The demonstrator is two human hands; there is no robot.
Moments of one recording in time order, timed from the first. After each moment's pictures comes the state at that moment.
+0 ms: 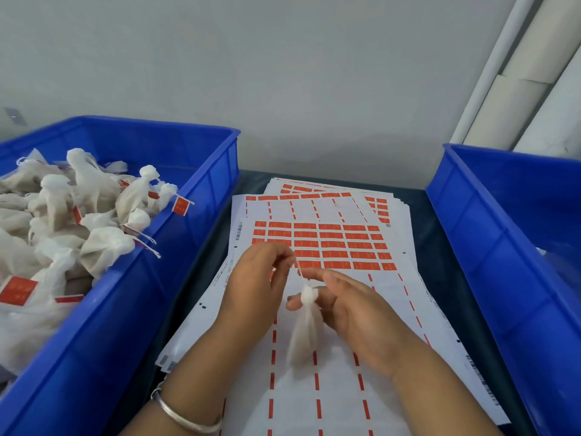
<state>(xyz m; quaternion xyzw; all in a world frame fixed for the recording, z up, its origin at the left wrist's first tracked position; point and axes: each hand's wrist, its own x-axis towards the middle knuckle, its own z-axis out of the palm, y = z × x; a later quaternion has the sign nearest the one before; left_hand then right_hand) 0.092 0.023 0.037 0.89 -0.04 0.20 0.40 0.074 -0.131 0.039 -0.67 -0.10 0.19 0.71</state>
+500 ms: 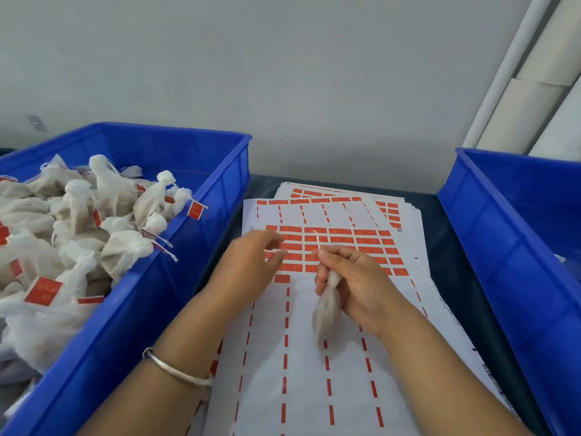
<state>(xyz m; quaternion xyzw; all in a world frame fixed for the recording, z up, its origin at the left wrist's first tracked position) 0.130 0.055 0.055 0.94 0.00 0.07 0.32 0.115 -0.116 0.052 -0.62 -0.04 0.16 0.77</state>
